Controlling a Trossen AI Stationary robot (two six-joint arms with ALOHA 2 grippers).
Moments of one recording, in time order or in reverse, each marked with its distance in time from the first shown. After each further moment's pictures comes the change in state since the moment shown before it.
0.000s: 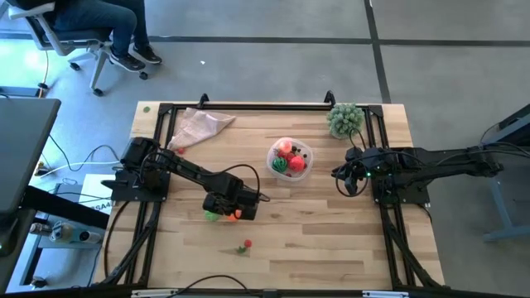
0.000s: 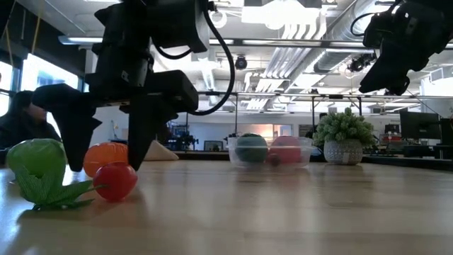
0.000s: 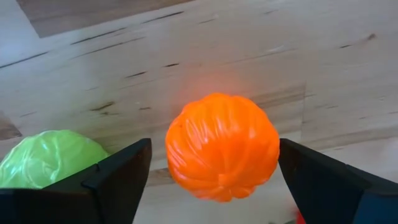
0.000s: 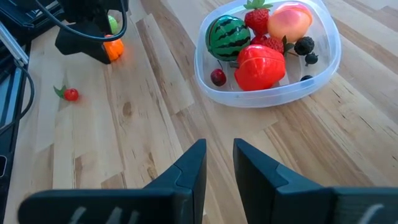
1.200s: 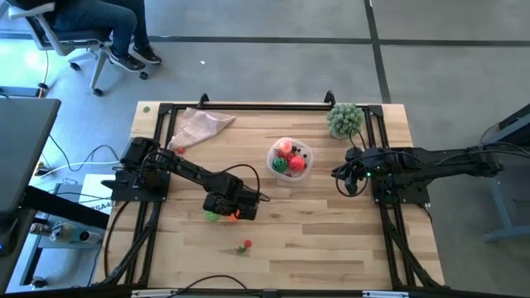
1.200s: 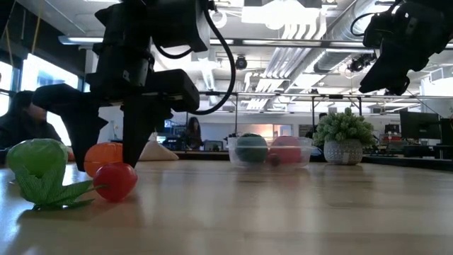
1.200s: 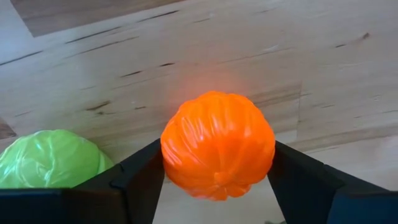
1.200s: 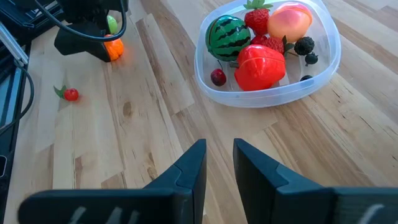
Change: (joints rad) left arm 0.000 0.000 0.000 0.009 0.002 -0.003; right arm 0.000 0.000 0.000 0.000 0.000 0.000
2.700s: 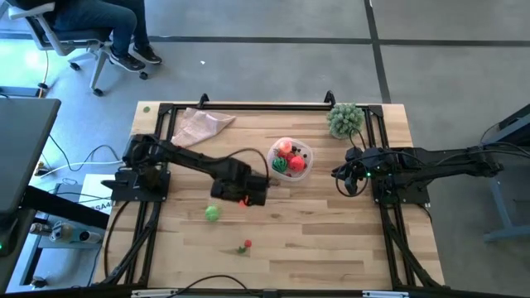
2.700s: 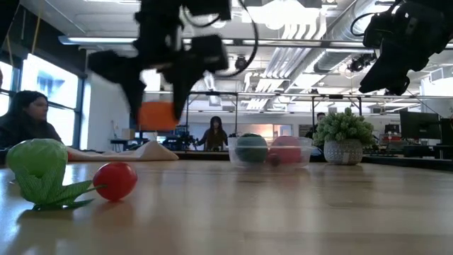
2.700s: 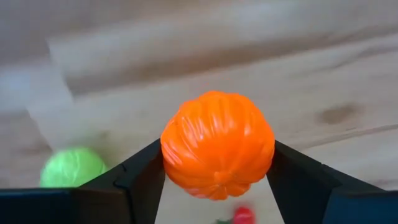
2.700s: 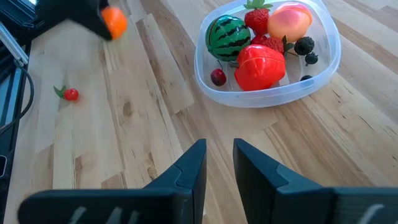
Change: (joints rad) left arm 0.099 0.000 0.265 -0.259 -0.124 0.070; right arm 0.000 0.000 0.000 0.000 0.000 0.000
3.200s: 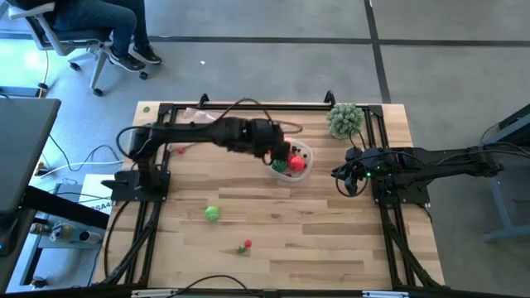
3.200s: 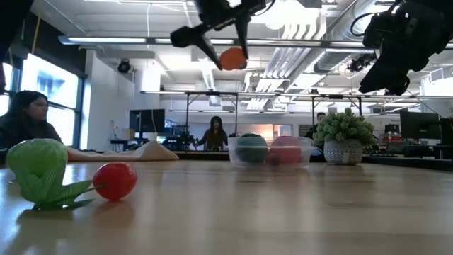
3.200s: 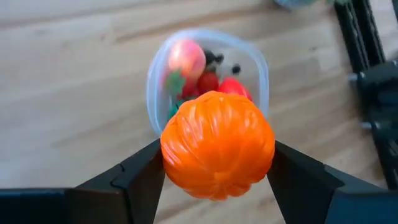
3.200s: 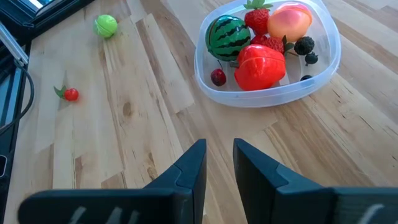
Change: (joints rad) left arm 0.189 0.032 0.469 -0.059 -0.365 0.344; right arm 0.000 0.000 0.000 0.000 0.000 0.000
